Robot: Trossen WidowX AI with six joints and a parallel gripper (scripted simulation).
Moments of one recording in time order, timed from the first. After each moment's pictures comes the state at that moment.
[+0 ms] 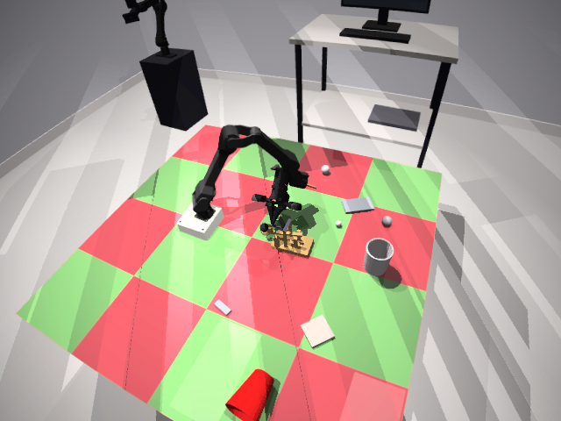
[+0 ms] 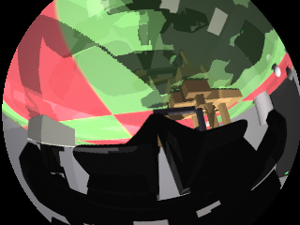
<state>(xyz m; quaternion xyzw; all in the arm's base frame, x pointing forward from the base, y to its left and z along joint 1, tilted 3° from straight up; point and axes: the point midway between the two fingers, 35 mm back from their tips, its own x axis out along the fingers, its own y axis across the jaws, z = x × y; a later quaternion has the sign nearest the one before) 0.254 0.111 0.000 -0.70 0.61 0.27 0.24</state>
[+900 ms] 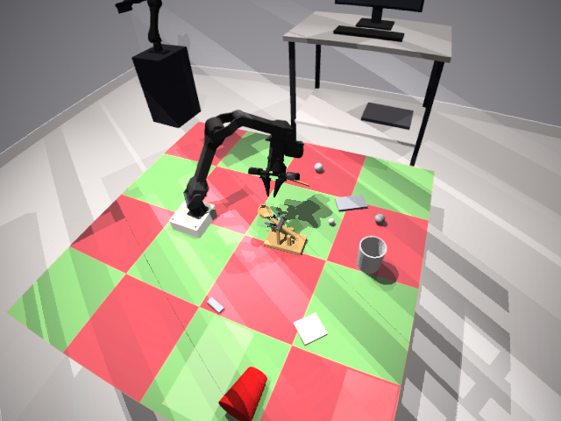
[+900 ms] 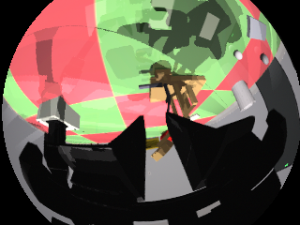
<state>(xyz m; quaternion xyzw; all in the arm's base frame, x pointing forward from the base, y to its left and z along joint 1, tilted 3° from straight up) 0.252 0.169 0.083 -0.72 0.58 0.29 0.27</state>
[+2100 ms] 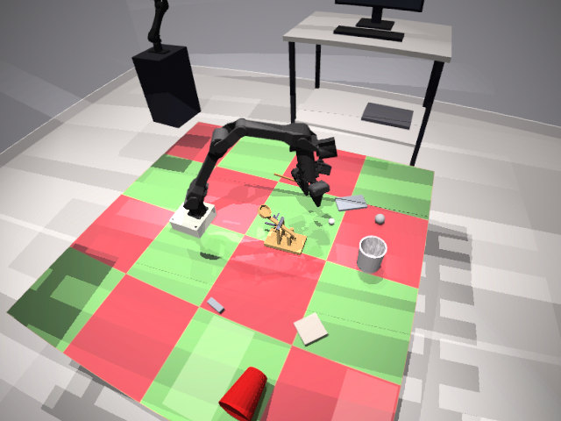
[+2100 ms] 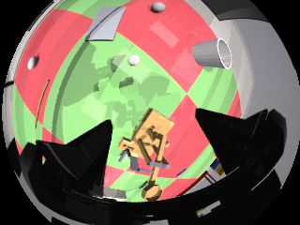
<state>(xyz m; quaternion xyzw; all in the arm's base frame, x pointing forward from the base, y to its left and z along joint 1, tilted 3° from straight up) 0.406 0.175 0.122 -0.40 0.57 0.21 0.69</state>
